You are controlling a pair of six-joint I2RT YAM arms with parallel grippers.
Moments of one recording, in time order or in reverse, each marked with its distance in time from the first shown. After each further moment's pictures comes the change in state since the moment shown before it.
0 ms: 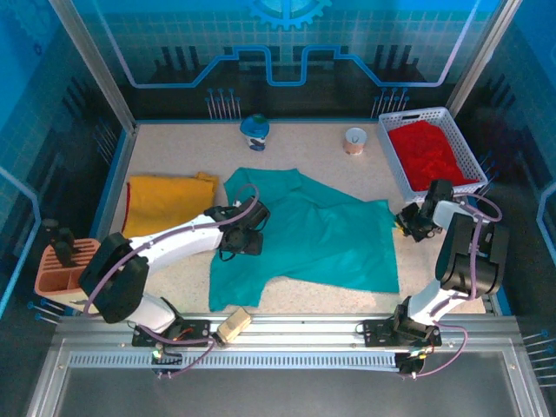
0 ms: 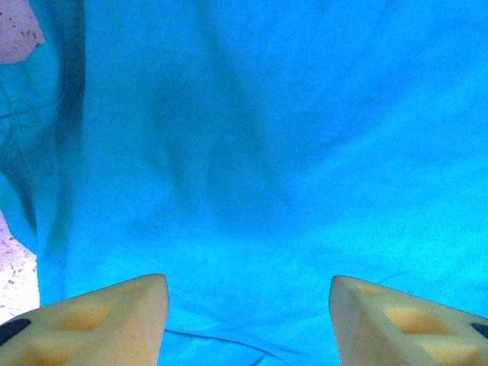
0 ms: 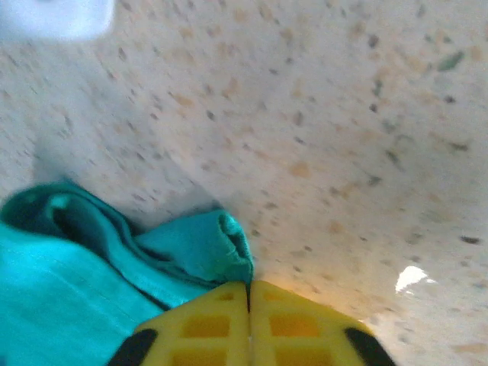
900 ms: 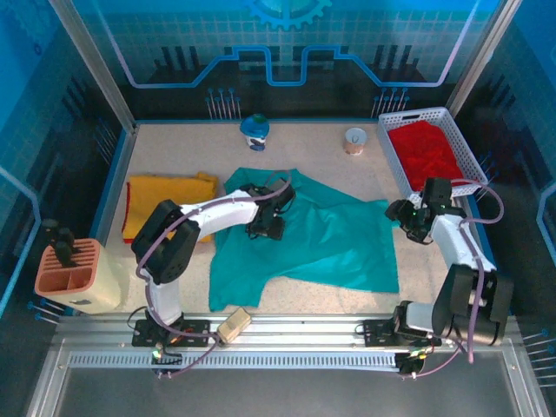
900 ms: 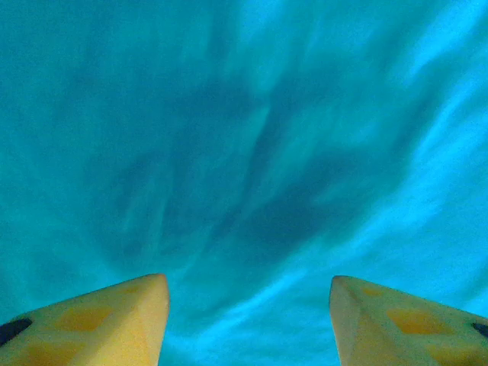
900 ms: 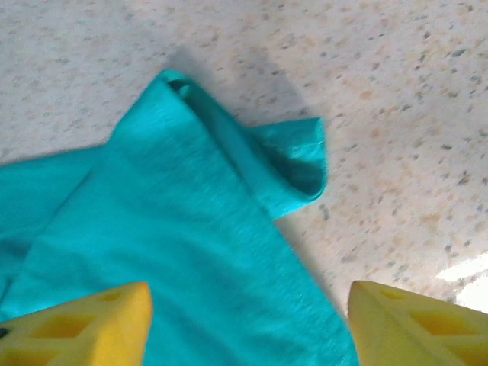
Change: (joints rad) left arm 0.007 0.381 0.323 -0.040 0.036 0.108; right arm 0.085 -0.319 -0.078 -0.131 0.095 -0.189
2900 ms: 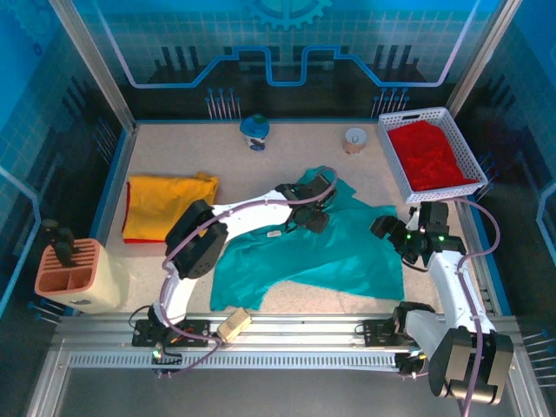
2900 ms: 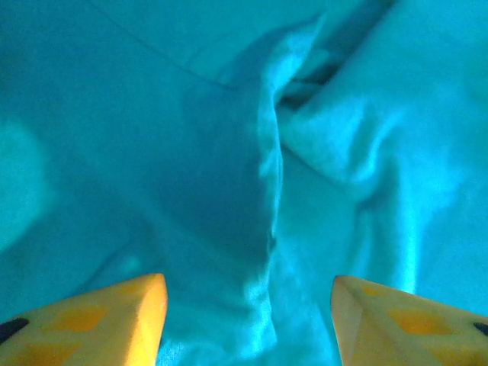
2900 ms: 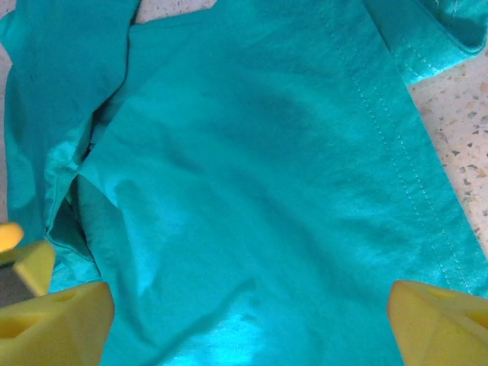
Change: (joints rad) left arm -0.153 0.235 0.376 0.139 -0.032 0.199; right arm 0.075 -0.382 -0.192 -0.097 -0.140 -0.015
